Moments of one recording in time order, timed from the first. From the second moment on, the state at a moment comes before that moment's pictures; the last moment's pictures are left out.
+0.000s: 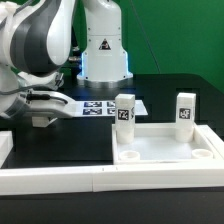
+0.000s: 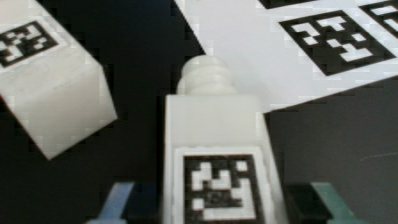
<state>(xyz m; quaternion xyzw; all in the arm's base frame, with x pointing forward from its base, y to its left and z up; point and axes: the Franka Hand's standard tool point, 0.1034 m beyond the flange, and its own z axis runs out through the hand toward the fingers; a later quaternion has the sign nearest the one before) 0.378 -0.163 0.007 -0.87 0.16 0.45 0.12</state>
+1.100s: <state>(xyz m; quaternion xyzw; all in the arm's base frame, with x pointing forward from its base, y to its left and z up) 0.416 -0.140 0.100 -0.89 0.13 0.41 0.13</state>
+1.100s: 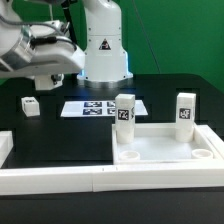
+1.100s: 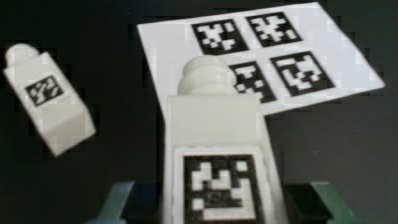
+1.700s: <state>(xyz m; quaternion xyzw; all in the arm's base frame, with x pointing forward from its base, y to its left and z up) 0.515 -0.095 0.151 -0.98 0.09 0.13 0.06</state>
